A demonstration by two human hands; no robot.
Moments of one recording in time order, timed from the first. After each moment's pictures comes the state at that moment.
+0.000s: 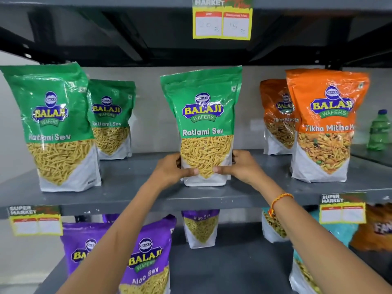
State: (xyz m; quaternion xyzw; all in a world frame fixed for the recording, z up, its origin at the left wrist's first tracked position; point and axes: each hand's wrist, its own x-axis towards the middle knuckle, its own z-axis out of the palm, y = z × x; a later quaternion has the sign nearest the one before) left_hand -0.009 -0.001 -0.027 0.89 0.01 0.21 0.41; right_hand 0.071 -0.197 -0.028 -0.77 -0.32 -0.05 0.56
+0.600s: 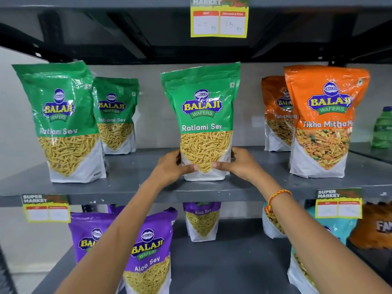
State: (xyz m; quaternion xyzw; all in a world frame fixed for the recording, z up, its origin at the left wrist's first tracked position) left_hand -0.020 -0.008 -0.034 0.88 0.02 0.23 0.42; right_hand 0.064 -0.203 -0.032 -0.81 -0.30 -0.05 0.51
